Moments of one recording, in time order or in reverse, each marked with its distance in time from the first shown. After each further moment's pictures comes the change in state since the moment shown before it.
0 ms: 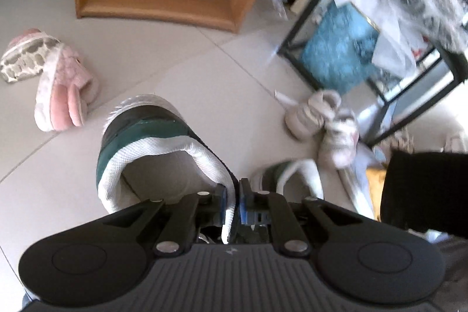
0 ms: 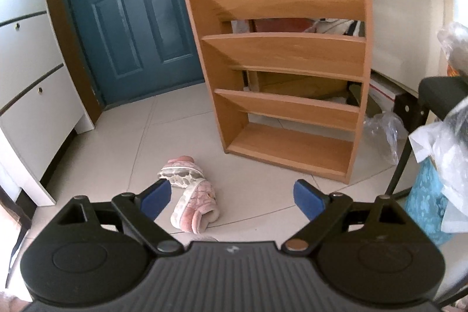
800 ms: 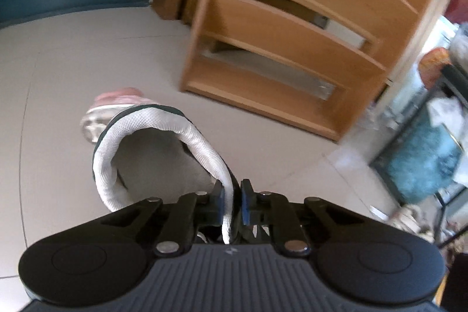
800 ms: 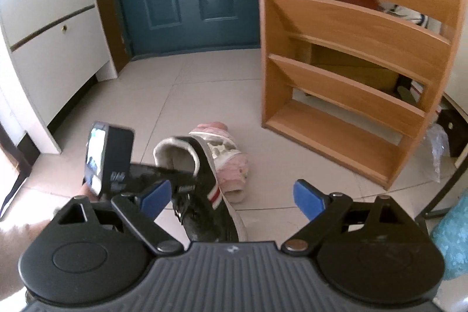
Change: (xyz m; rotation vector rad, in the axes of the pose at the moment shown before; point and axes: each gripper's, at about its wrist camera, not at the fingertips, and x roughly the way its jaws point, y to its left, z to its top) left arm -0.024 0.139 0.045 -0.136 -0.396 0.158; right arm 0.074 0.066 -0.018 -0.185 0.101 0.059
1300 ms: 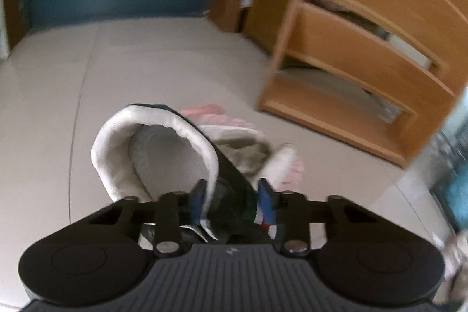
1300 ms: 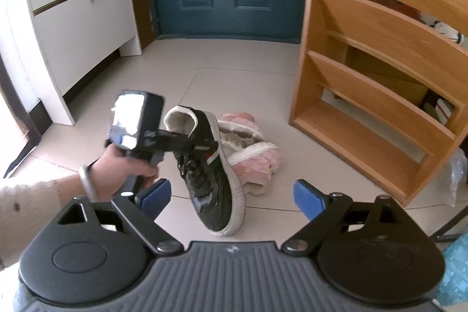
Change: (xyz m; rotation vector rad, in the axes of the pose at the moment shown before) left arm 0.020 0.078 0.024 -0.024 -0.063 0.186; right arm 0.030 0.039 -0.003 -0.136 0.051 0.058
